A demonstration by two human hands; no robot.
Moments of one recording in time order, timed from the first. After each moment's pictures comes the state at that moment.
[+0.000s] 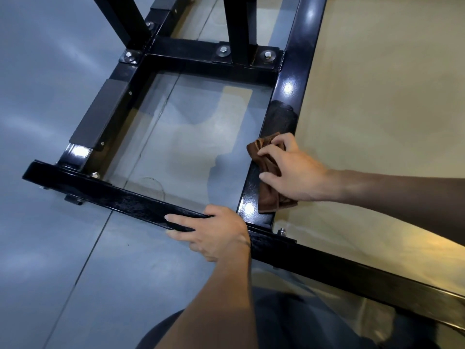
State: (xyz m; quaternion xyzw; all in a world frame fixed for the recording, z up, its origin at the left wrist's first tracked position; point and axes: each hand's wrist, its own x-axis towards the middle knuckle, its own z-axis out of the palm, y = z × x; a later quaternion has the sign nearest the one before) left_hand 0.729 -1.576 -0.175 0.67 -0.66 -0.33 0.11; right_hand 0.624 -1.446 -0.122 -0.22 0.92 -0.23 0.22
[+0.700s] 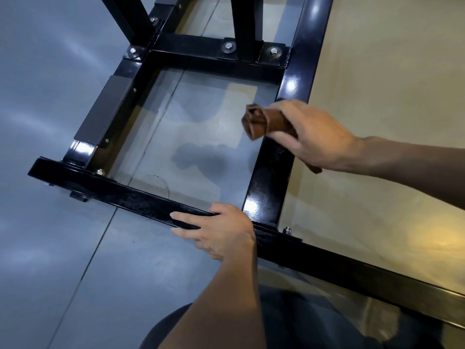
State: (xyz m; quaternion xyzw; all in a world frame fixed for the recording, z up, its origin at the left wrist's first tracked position) left_hand 0.729 -1.576 -0.170 0.68 -0.65 -0.33 0.10; right_hand 0.575 -1.435 -0.099 -0.35 0.90 -0.28 0.03
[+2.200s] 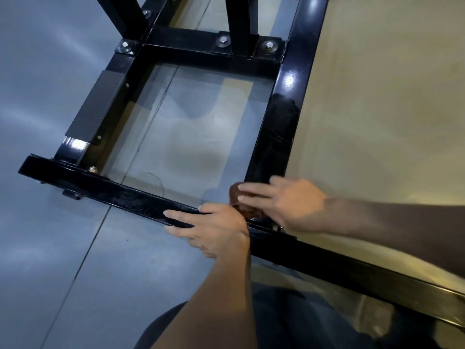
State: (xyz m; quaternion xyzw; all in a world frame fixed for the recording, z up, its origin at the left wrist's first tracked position) left_hand 0.727 -1.575 -0.174 0.67 -0.65 -0.32 0.12; right_hand 0.671 -1.436 -0.177 -0.52 0.85 -0.10 0.02
